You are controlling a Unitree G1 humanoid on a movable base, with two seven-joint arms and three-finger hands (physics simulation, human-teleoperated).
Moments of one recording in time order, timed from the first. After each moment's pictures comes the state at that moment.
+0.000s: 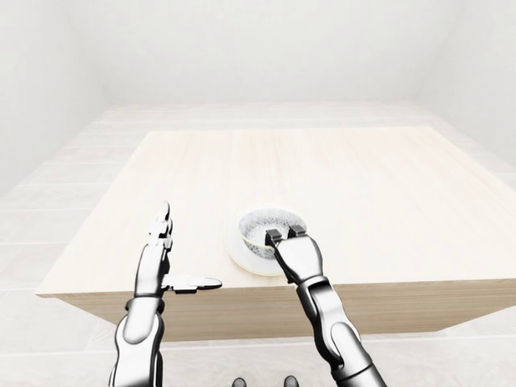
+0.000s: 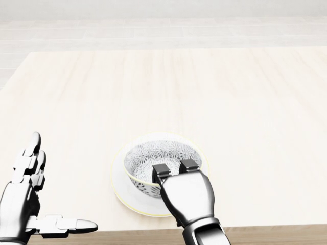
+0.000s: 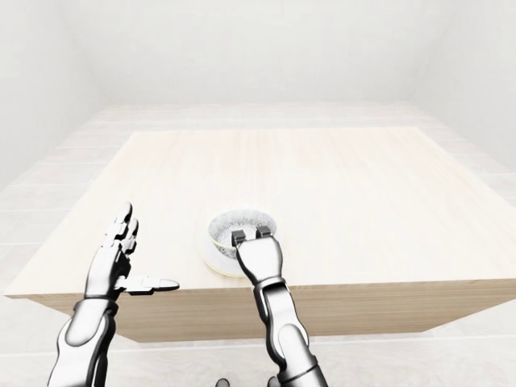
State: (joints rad) left arm 0.16 0.04 0.18 -0.31 0.13 0.09 -0.17; right arm -0.01 0.04 0.33 -0.02 -1.46 0.09 0.05
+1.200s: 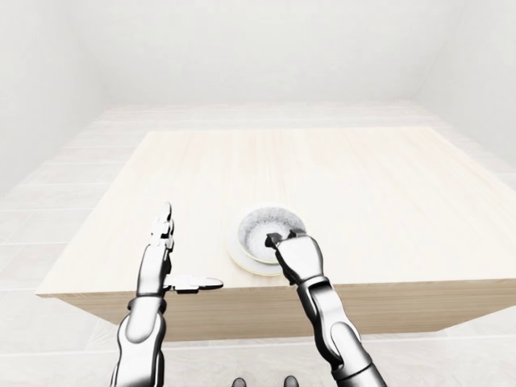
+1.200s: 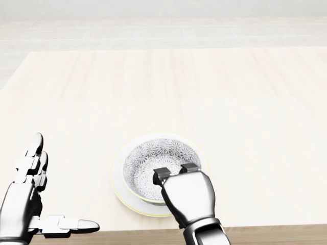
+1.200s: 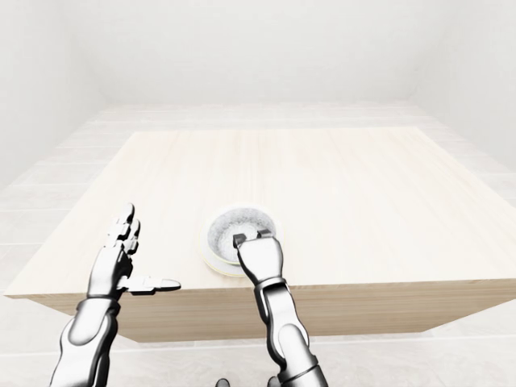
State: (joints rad) left arm 0.15 0.04 0.17 -0.30 0.14 0.09 -0.16; right arm -0.02 0.04 0.33 -0.01 -1.48 0.09 0.03
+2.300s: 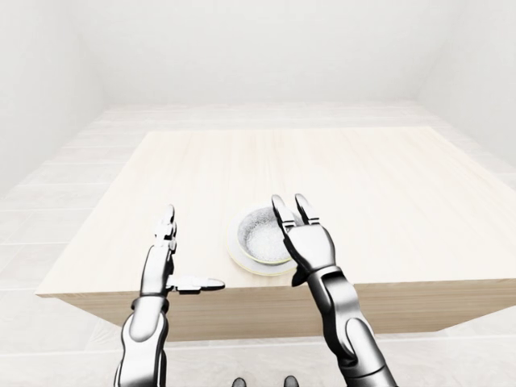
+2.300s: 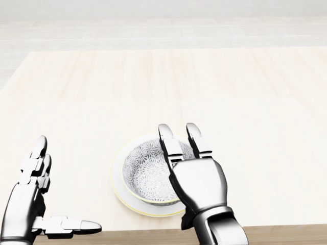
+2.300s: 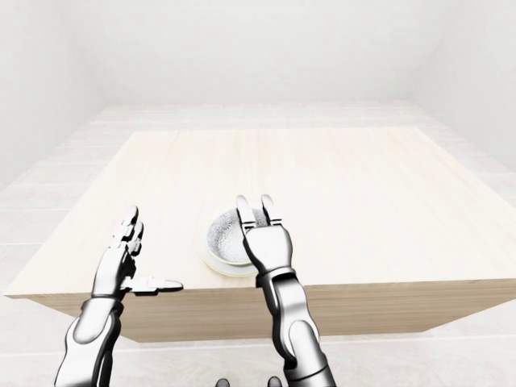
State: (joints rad) left arm 0.15 0.04 0.16 -0.26 0.14 0.09 -0.15; right arm -0.03 0.04 0.28 -0.19 -1.40 0.09 0.18
